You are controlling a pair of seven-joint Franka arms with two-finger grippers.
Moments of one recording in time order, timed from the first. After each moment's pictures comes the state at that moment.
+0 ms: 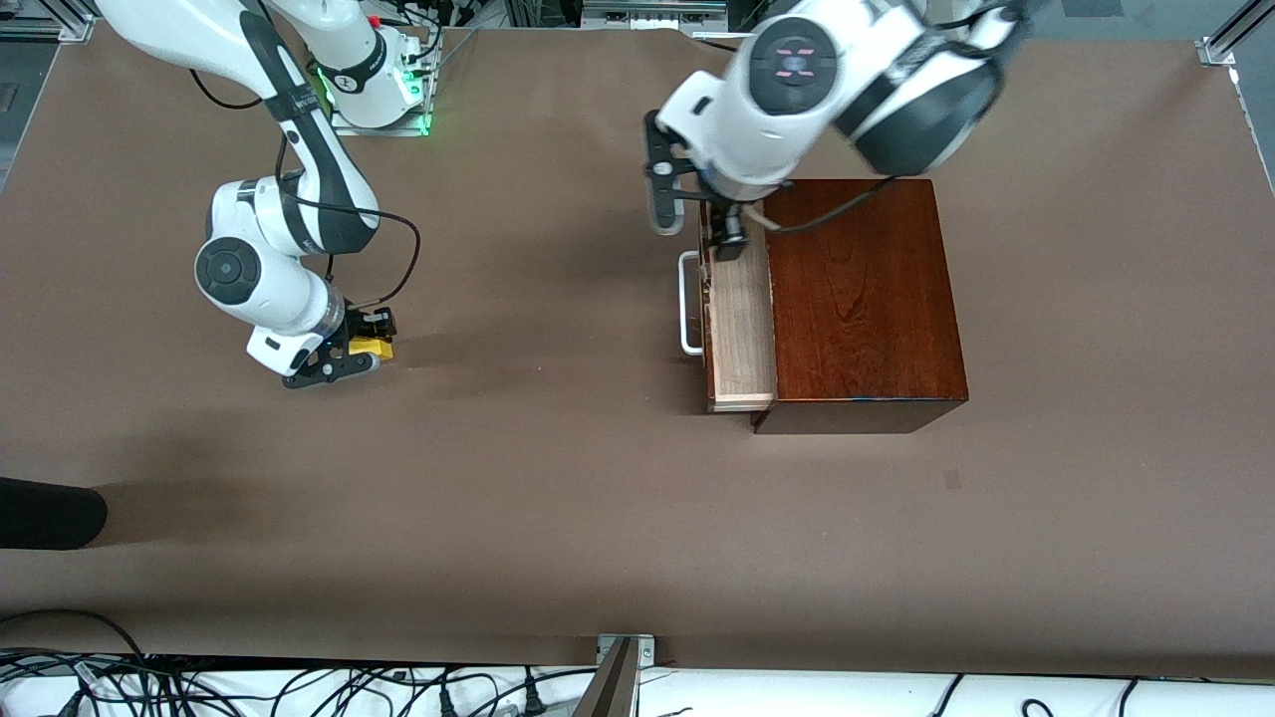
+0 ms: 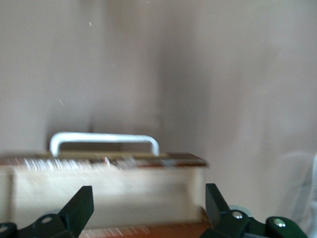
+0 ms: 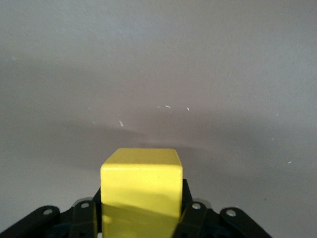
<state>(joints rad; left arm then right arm) -0.22 0.40 -0.62 -1.48 0.07 1.72 0.71 0.15 0.33 0.01 -2.18 0.01 2.41 -0.09</state>
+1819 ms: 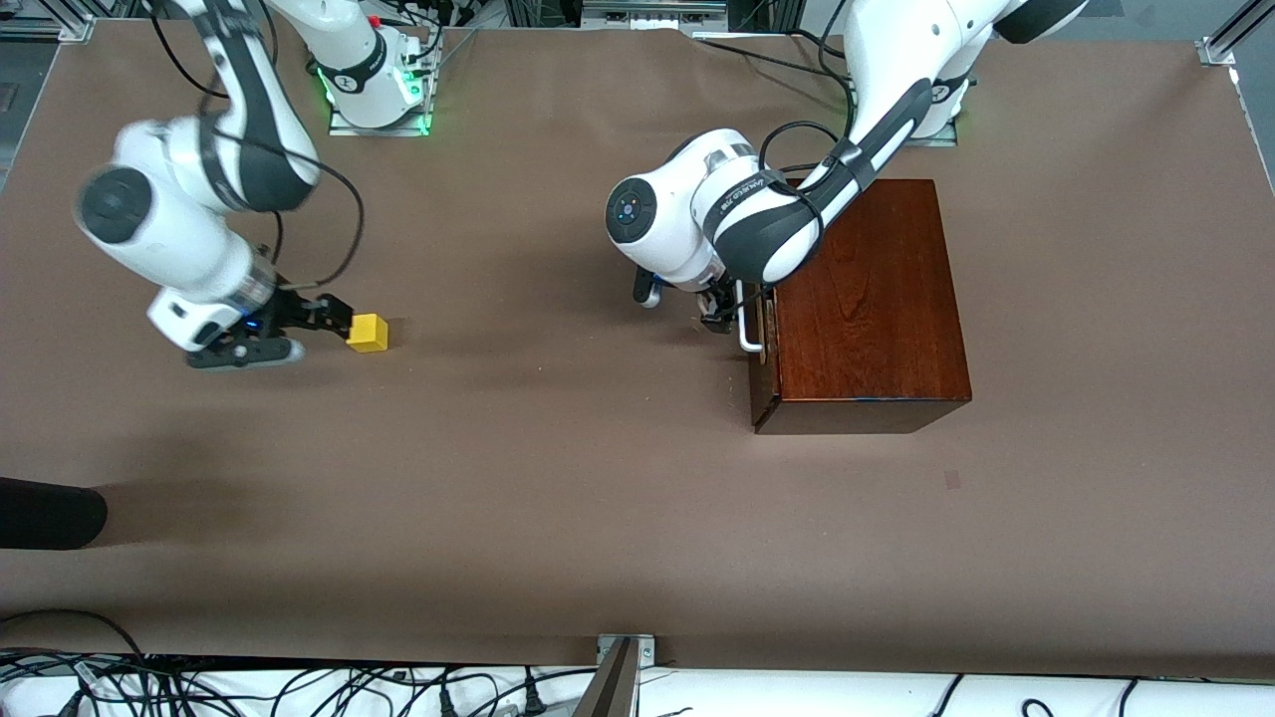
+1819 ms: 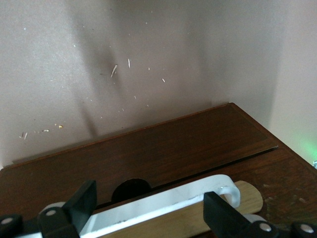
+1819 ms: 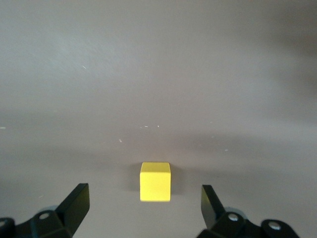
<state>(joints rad) -0.32 0.70 -0.58 -1.46 0.54 1.56 0.75 0.12 0.11 0.00 -2.01 0.01 2.15 0.00</state>
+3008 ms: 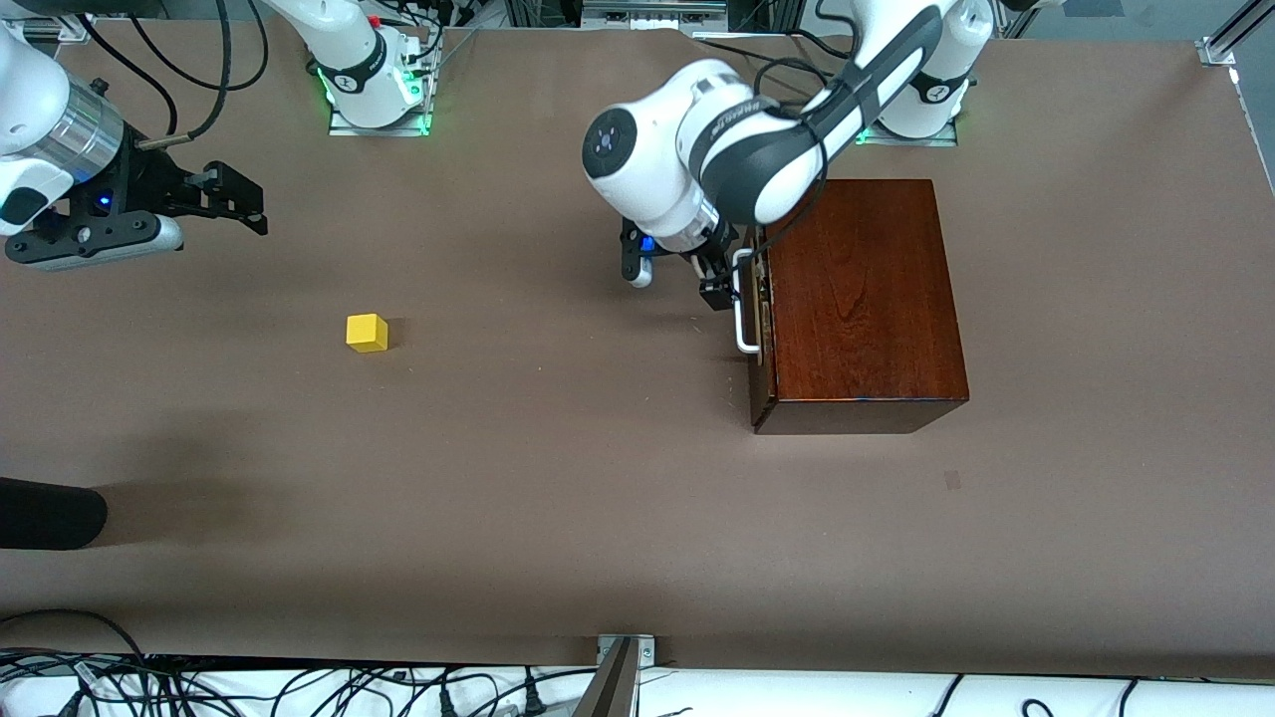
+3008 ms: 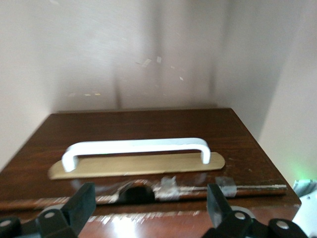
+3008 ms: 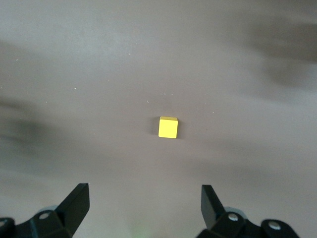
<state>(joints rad) -0.37 0.60 -0.59 -1.35 0.54 1.46 0.54 0.12 0.00 0.01 -1.64 0.04 1.58 -0.05</state>
